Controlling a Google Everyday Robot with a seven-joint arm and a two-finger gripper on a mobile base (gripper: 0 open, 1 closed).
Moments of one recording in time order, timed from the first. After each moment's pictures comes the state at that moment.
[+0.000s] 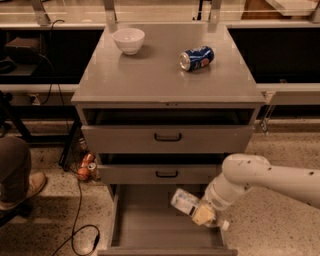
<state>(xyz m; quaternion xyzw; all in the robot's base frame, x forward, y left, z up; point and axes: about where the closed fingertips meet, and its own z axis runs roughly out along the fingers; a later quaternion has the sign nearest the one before) 0.458 -0.149 0.492 -0.49 0.86 0.15 0.09</state>
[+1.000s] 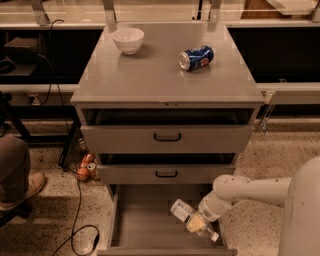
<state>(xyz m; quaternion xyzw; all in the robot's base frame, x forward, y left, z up) 0.469 -0.150 0.356 -0.40 0.90 0.17 0.07</state>
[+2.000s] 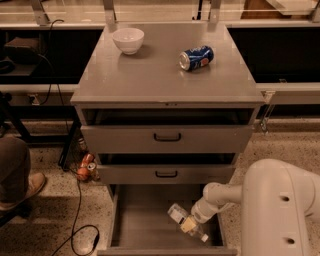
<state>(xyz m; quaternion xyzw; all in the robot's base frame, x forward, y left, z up) 0.505 -0.142 0.225 -0.37 0.91 0.19 0.05</state>
